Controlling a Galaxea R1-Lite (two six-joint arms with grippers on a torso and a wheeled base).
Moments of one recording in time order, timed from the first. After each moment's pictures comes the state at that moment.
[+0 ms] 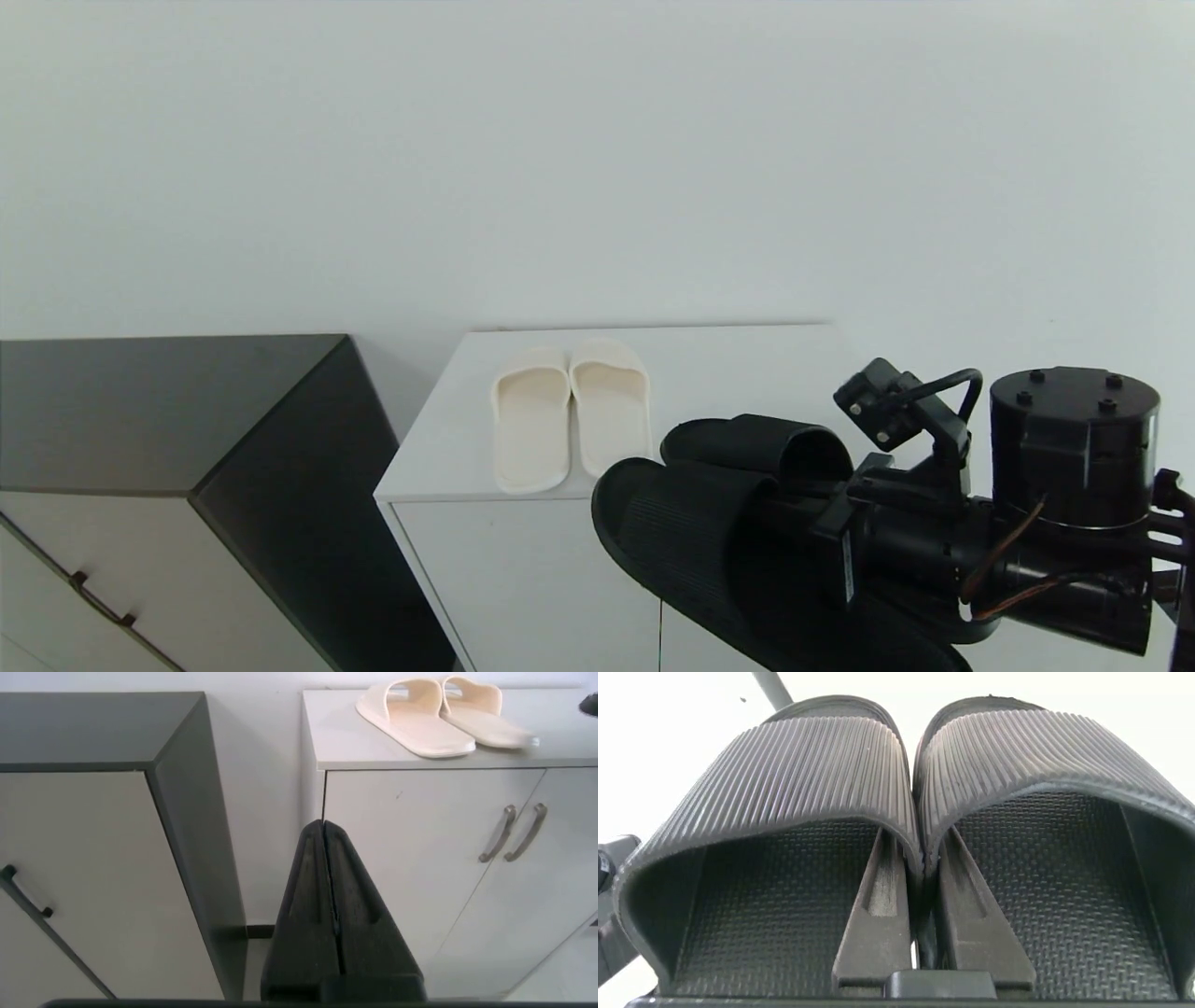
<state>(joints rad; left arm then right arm) 0.00 0.00 0.00 0.00 0.01 -0.01 0.76 1.56 -0.61 -0.67 0.12 0.10</state>
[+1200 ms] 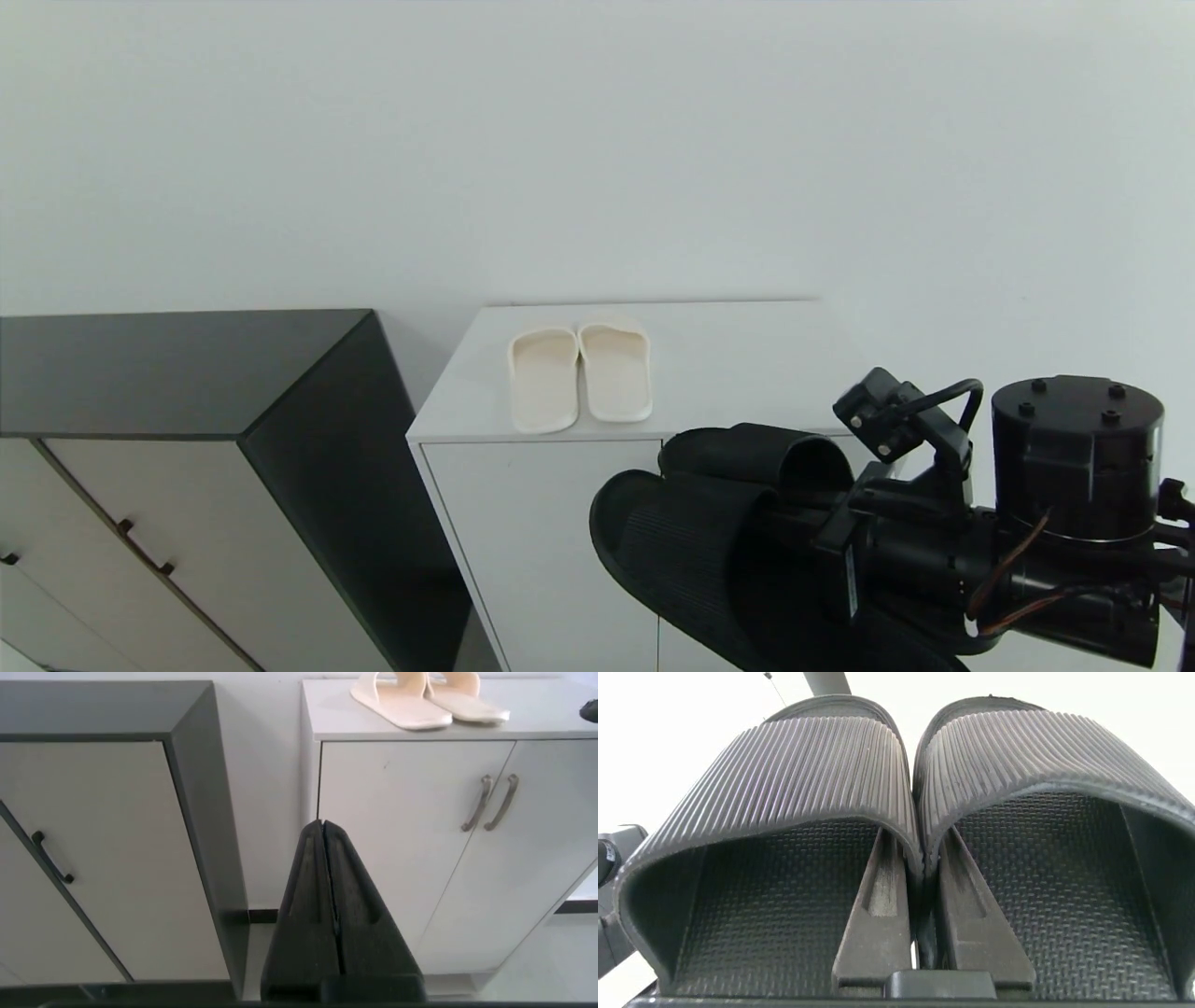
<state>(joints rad) 0.00 0.00 0.00 0.00 0.01 -0.01 0.77 1.56 -0.59 -0.67 0.12 0.10</state>
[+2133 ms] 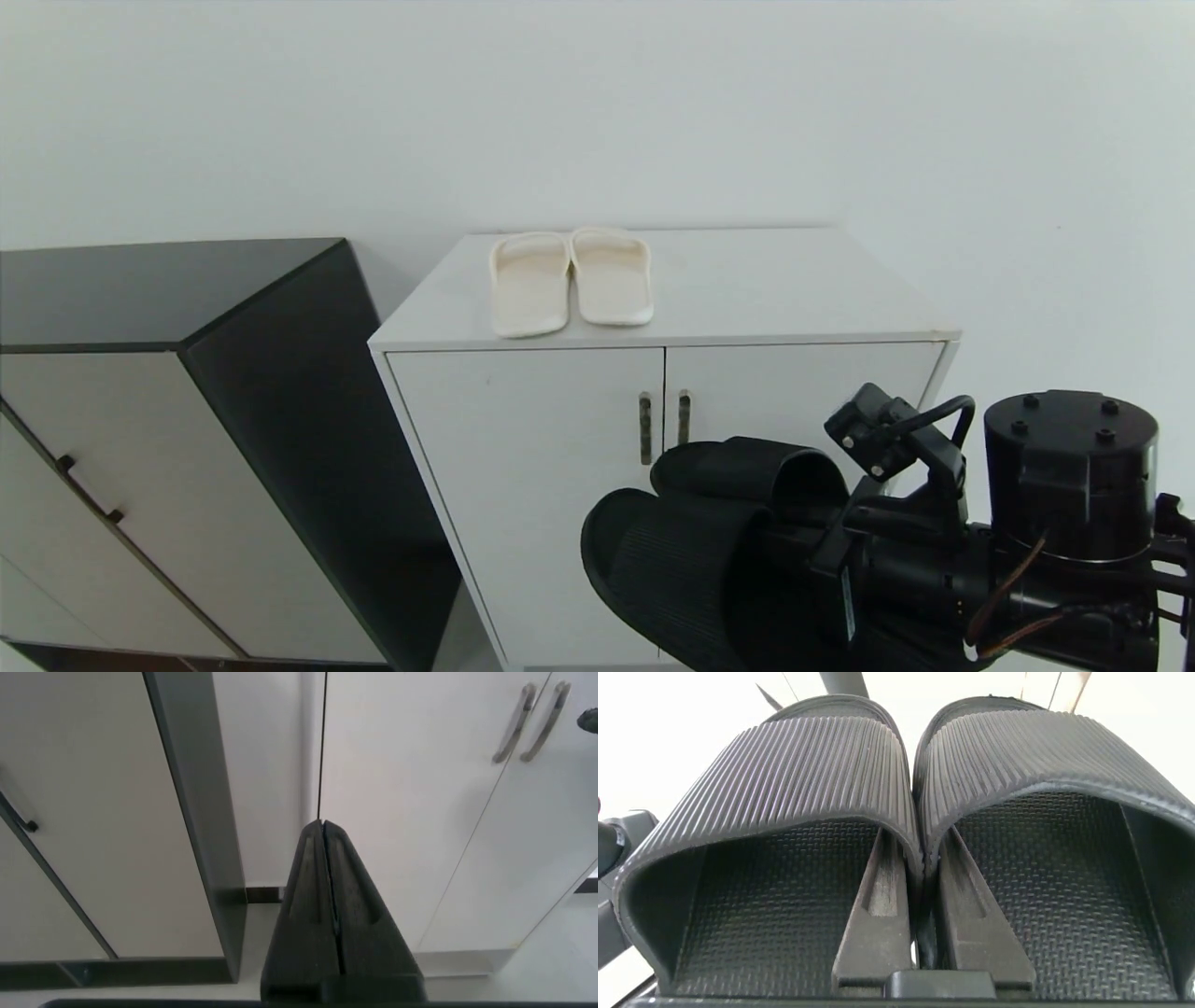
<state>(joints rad) 0.00 0.00 0.00 0.00 0.01 0.00 0.80 1.56 -0.58 -0.67 0.12 0.10</state>
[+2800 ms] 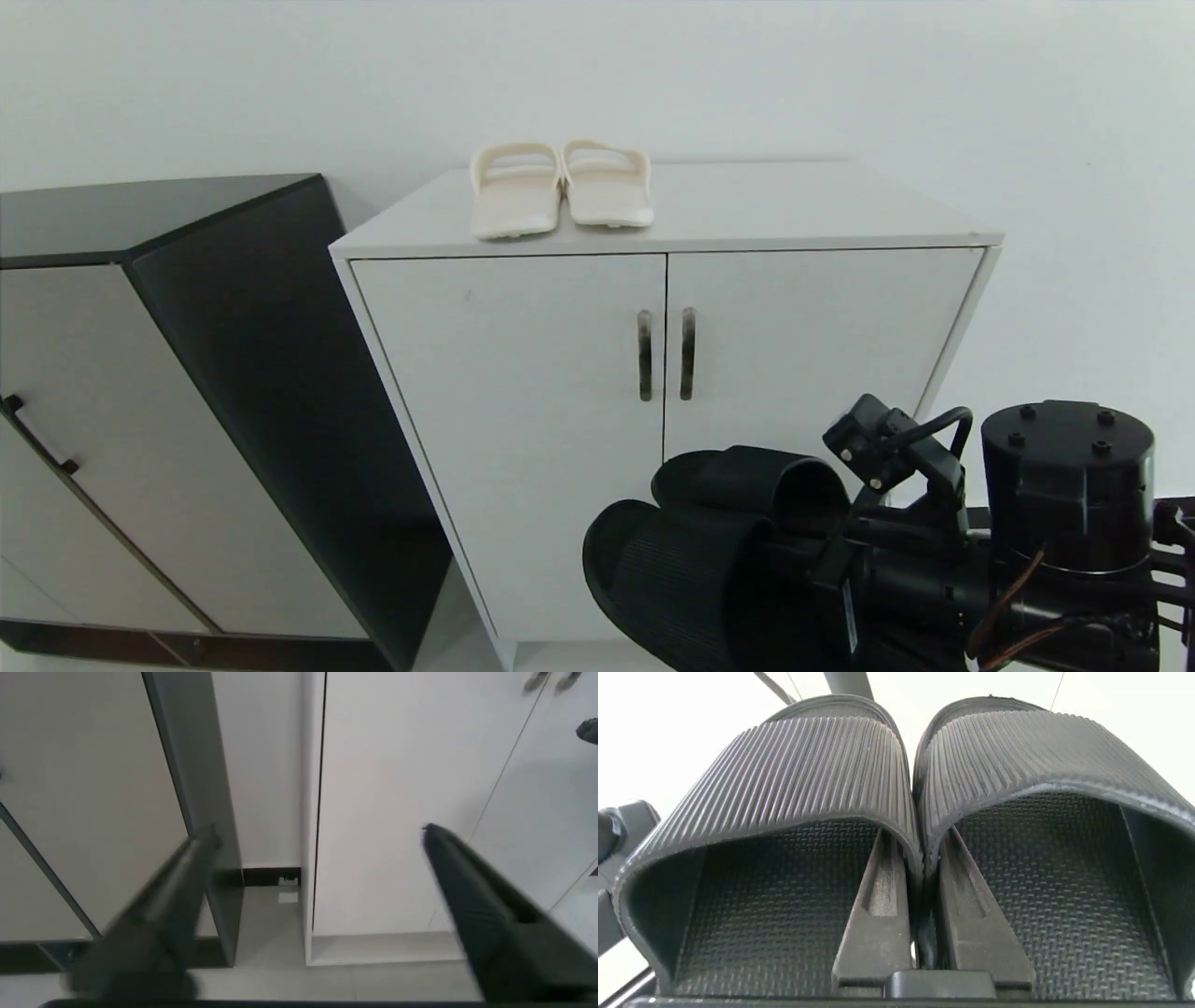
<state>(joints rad) 0.00 0.00 0.00 0.00 0.01 0.00 0.80 1.56 -0.56 -0.67 0.12 0.09</state>
